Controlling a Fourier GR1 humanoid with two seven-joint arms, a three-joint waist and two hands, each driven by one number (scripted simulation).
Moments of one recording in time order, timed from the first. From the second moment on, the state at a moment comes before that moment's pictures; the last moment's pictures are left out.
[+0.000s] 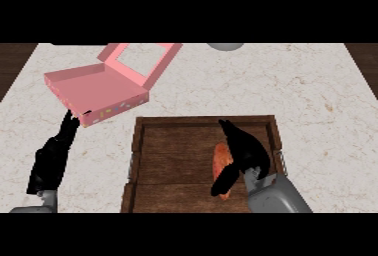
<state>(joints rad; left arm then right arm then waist) 0.00 0.27 -0.02 -1.54 -0.11 0.12 0.09 -0.31 -0.05 0.44 -1.53 0.56 0.28 0.93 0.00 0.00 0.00</state>
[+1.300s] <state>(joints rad) -0.01 0.22 -0.01 -1.57 -0.16 0.08 0.11 -0.84 -0.09 0.23 -0.92 0.57 0.53 0.59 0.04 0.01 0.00</state>
